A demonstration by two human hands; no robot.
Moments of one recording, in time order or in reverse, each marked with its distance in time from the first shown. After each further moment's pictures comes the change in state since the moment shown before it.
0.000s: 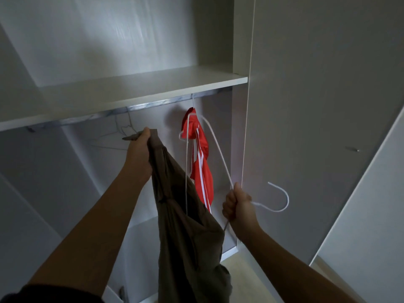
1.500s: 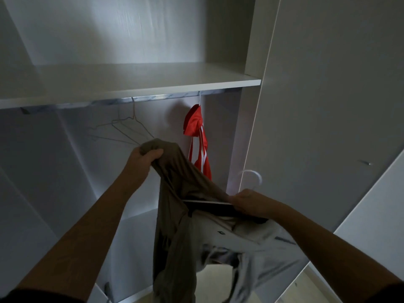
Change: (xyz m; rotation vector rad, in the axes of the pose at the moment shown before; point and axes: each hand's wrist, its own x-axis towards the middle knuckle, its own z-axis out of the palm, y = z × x) left_hand 0.012 -0.018 -0.064 0.383 -0.272 0.251; right_hand 0.039 -0.049 -0.004 -1.493 -0.364 0.253
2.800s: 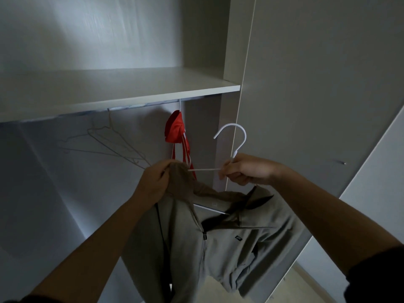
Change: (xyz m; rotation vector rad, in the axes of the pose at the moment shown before) left_hand 0.019 -0.040 0.040 0.556 -0.237 0.313; right_hand 0.008 -0.046 -0.088 0.458 -0.117 -0.141
